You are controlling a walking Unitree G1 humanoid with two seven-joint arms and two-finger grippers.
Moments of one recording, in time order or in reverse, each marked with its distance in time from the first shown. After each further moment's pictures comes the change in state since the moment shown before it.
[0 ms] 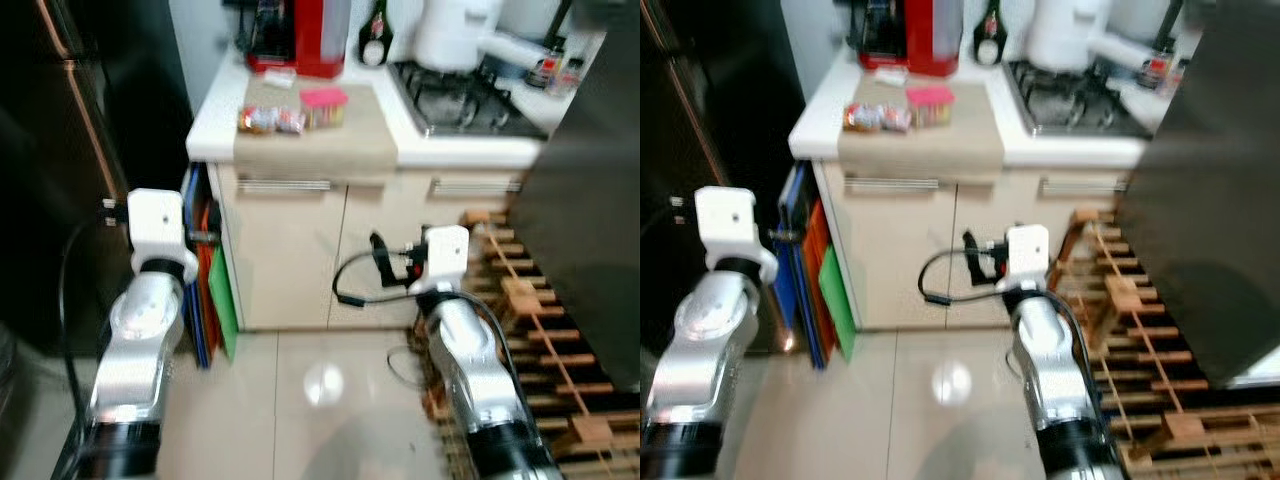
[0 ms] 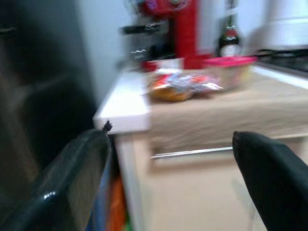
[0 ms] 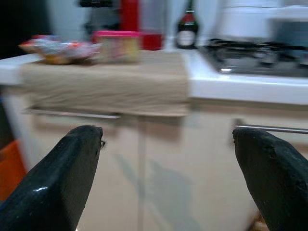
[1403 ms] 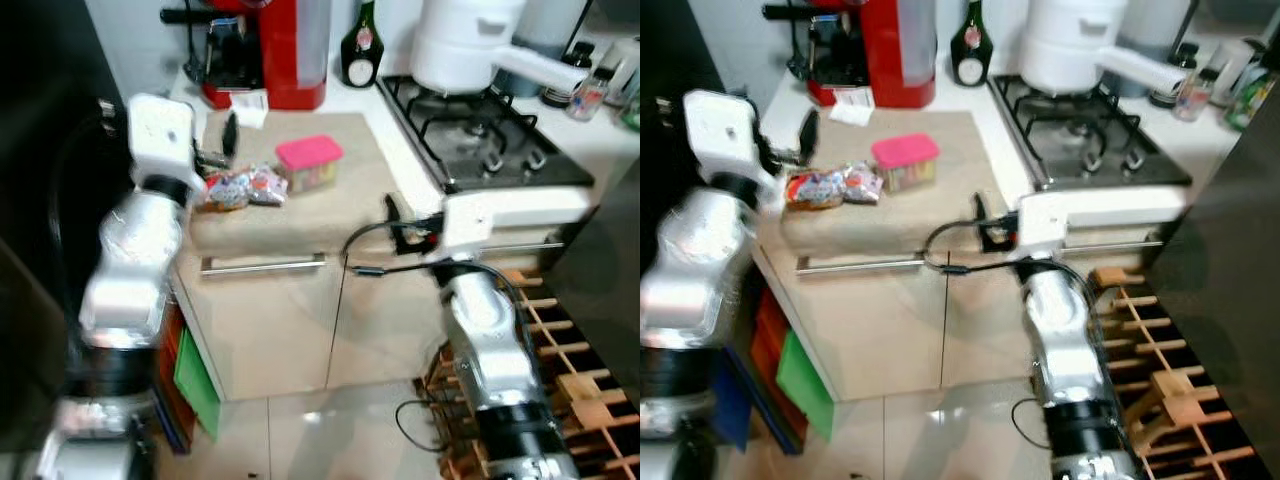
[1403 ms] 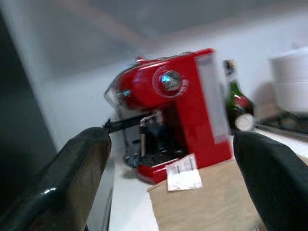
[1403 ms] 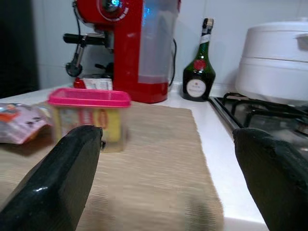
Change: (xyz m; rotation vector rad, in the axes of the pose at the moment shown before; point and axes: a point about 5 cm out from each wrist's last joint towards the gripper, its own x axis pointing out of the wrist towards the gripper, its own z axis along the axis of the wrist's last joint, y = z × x) left arm 0.056 0.032 0.106 0.200 -0.261 -0.138; right arm 0.012 0.014 0.043 -0.056 -0.152 0.078
